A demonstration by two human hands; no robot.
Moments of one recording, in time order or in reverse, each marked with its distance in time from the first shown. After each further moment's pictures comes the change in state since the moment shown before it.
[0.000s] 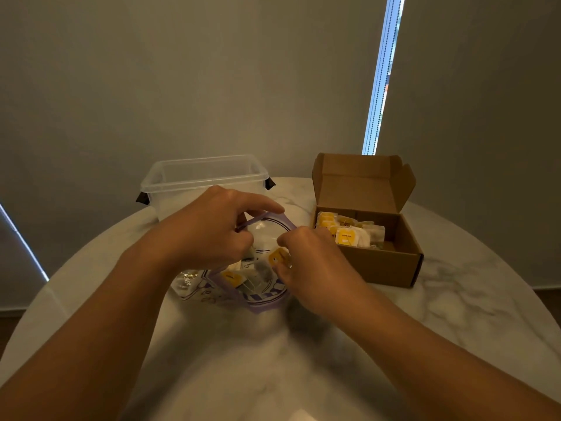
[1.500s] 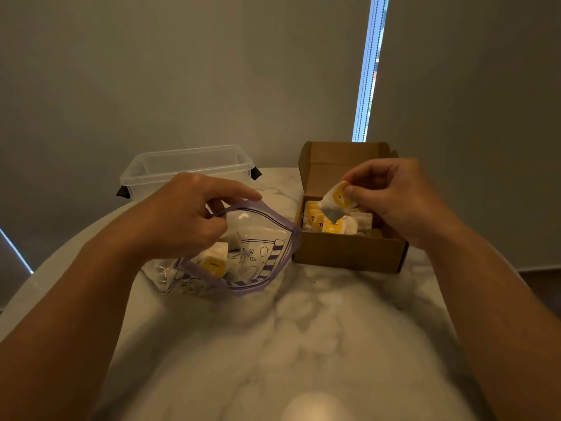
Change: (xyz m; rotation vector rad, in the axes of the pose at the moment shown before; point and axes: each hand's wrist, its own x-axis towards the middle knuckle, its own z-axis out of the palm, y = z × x) left_hand -0.001 -0.007 -0.007 -0.031 0.009 0.012; right_hand 0.012 0.105 -0.073 0.632 0.330 0.026
